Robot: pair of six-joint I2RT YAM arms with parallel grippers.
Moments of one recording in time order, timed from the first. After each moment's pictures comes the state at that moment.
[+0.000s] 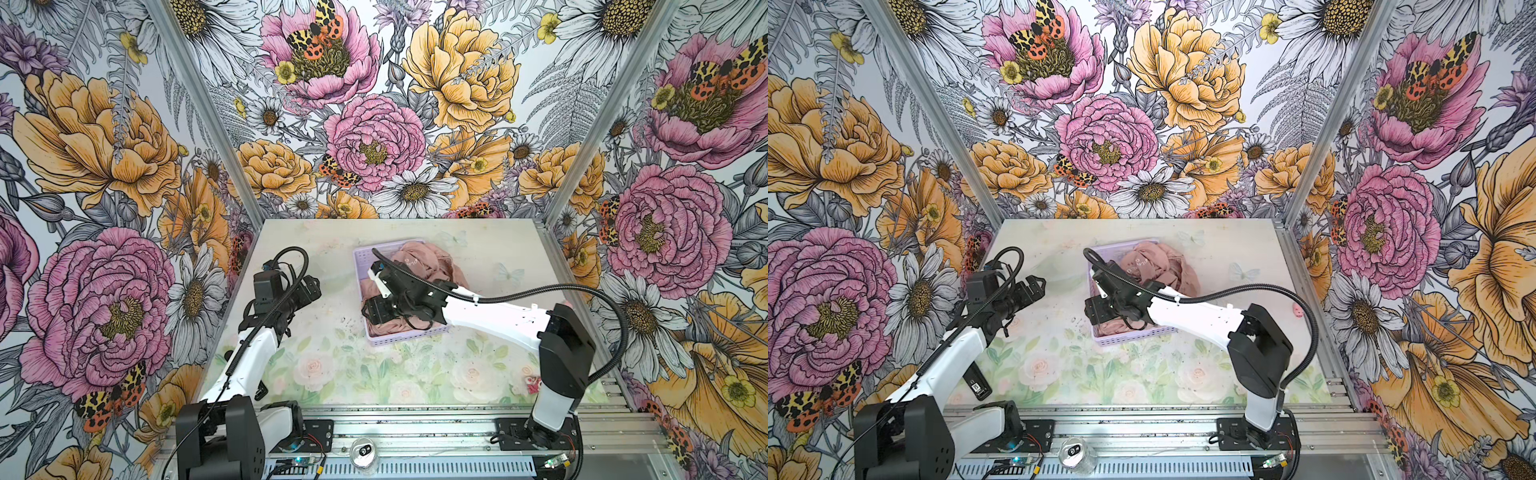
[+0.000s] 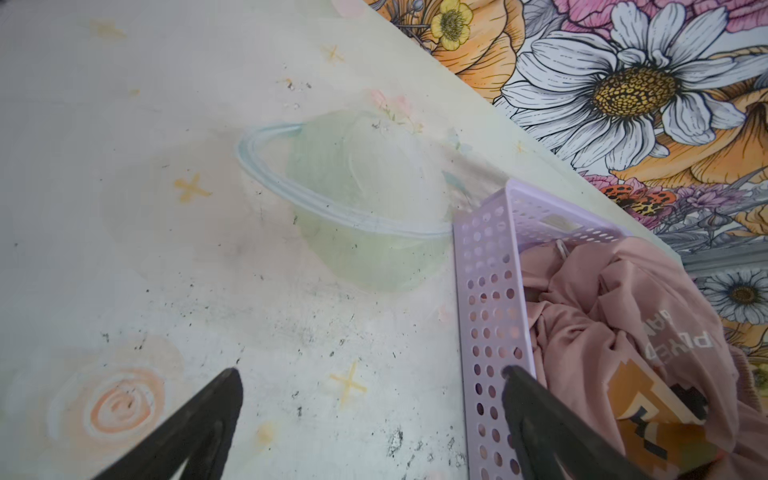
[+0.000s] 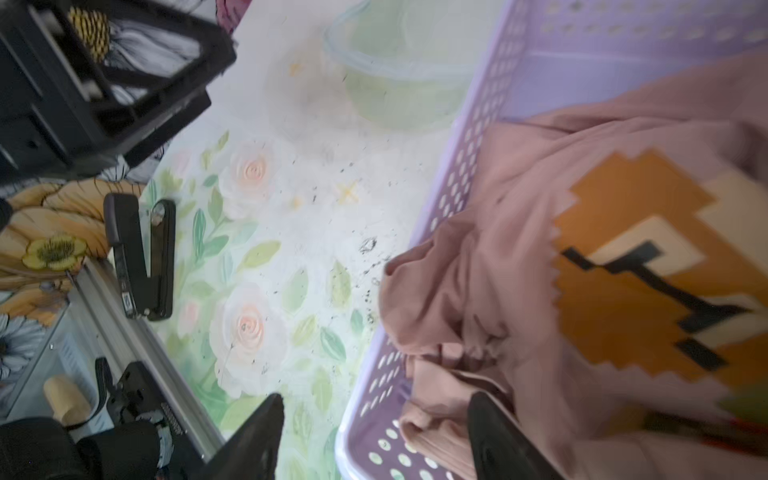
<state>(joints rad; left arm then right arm) 0.12 1.13 0.64 -0.17 0.22 -0.46 0.94 1.83 1.47 -0.50 -0.12 0.47</state>
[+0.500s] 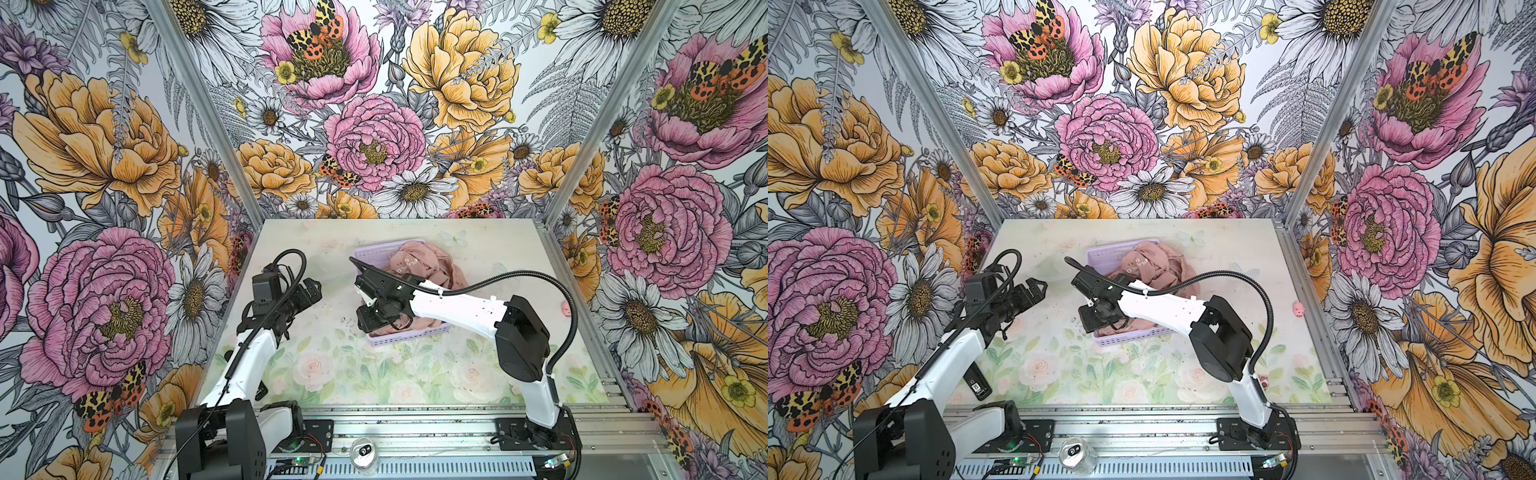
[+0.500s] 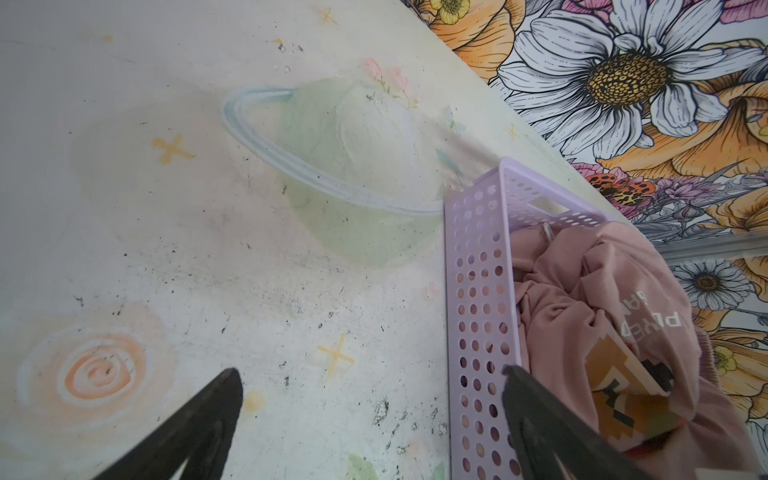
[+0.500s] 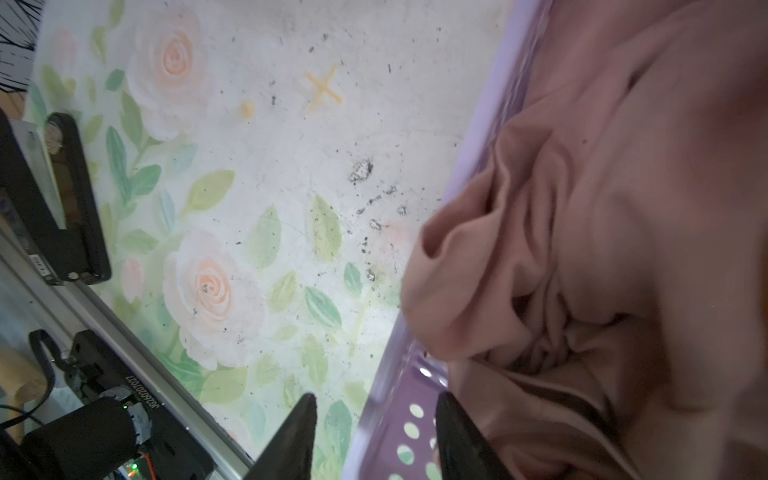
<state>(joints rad) 0.13 1.11 0.64 -0.22 0.27 -0.48 0.98 2.07 1.75 -0.82 -0.14 0.49</state>
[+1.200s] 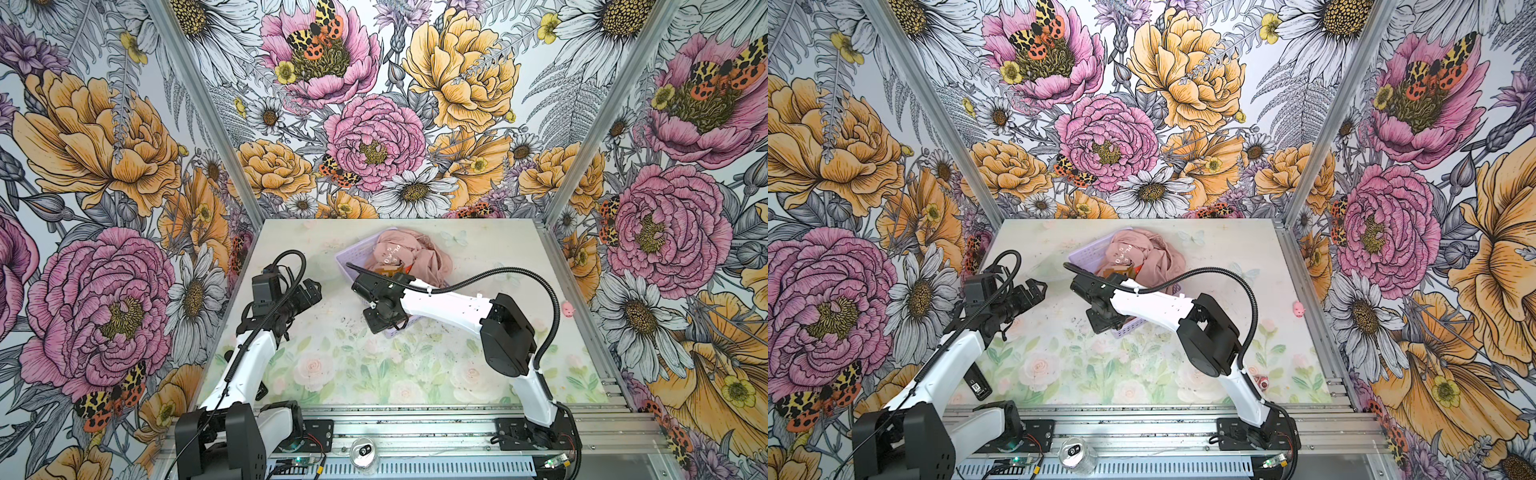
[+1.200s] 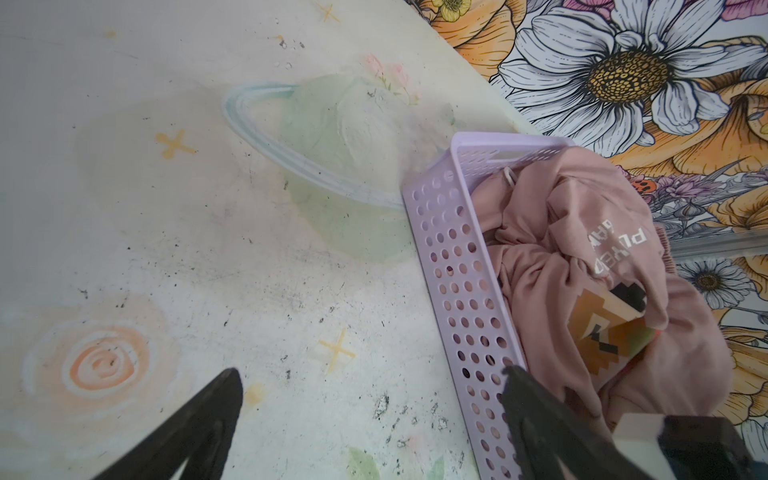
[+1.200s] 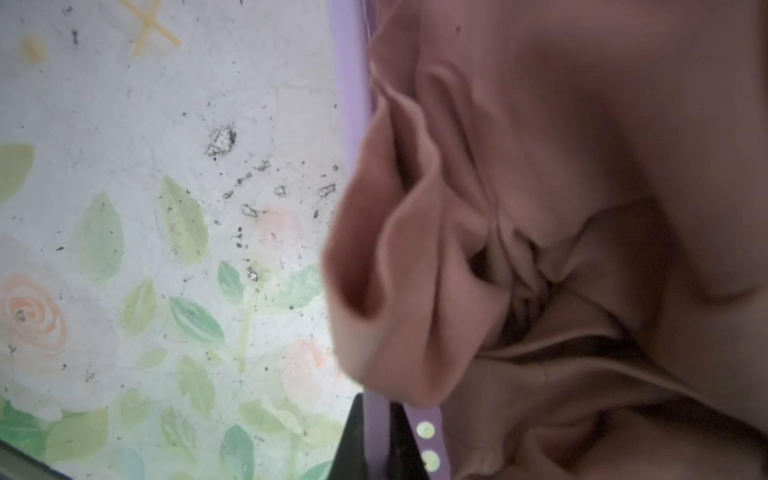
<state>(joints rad) 0.13 1.10 0.64 -0.23 0.27 -0.48 0.95 2.14 1.80 -0.97 0.04 0.45</state>
